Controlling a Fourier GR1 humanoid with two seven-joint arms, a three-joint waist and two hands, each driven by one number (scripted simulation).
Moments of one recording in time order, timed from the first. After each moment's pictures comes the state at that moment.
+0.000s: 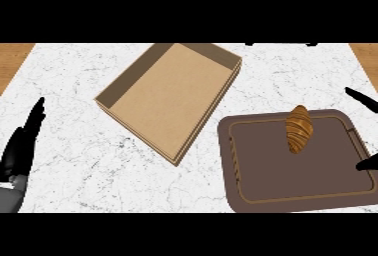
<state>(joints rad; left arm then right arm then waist) -0.12 0.60 -0.17 -1.28 0.10 0.36 0.03 -0.36 -0.76 0.03 -0.88 0.33 0.30 -0.63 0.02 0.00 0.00</state>
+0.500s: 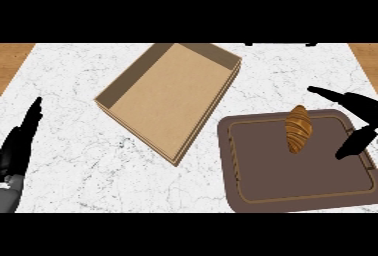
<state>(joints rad) -0.12 0.59 -0.13 -1.28 0.08 0.32 0.03 -0.53 -0.69 0.17 -0.85 0.50 0.43 -0.40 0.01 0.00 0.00</state>
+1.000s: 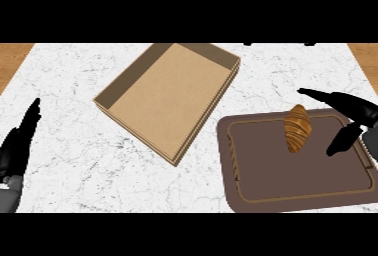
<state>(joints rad) -0.11 0.55 -0.06 -1.27 0.02 0.27 0.02 -0.58 -0.62 0.16 -0.77 0.63 0.43 -0.39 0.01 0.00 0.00</state>
